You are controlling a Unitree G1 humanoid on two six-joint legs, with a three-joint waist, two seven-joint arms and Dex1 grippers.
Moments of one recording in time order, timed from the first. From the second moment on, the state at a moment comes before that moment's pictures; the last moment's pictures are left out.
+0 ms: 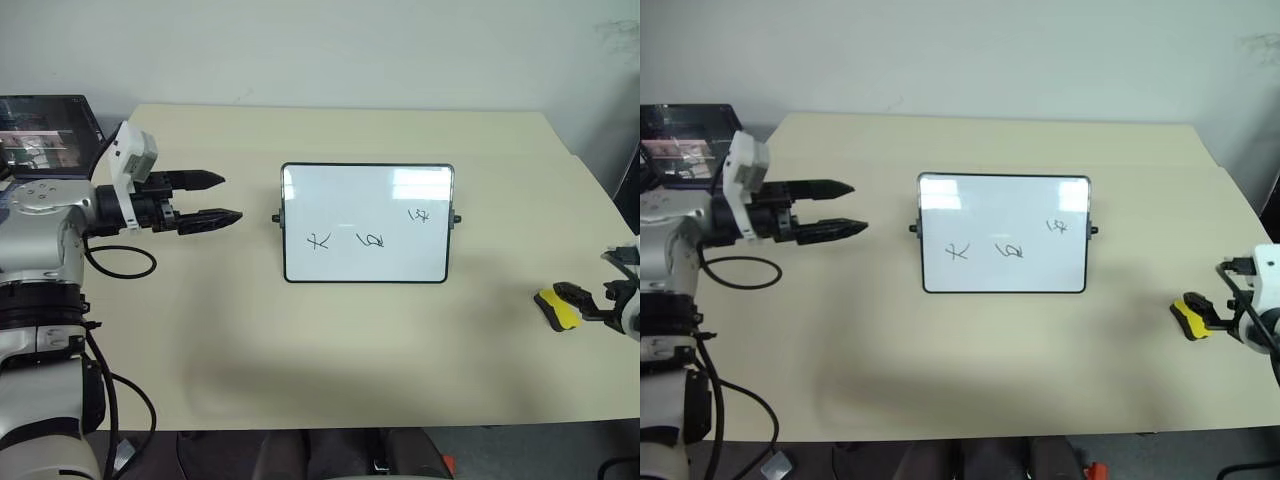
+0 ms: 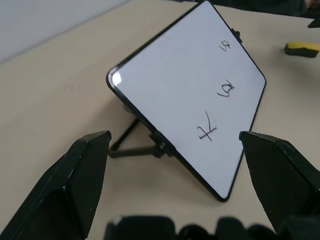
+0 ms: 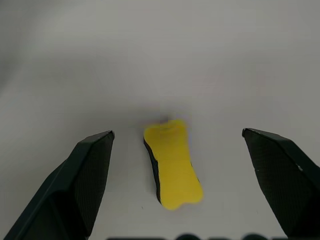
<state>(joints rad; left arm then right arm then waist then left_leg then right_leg) -0.76 0.90 0.11 0.43 -0.38 0.40 -1.40 -0.09 -0.80 -0.62 -0.47 0.57 1.43 0.29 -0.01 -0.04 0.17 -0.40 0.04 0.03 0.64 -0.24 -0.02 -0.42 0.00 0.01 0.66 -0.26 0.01</state>
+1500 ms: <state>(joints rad) -0.68 0.93 0.12 0.34 -0.41 0.45 -1.36 -0.03 -0.80 -0.41 -0.17 0.42 1.10 0.43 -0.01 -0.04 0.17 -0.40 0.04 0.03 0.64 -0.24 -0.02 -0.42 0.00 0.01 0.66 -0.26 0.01</state>
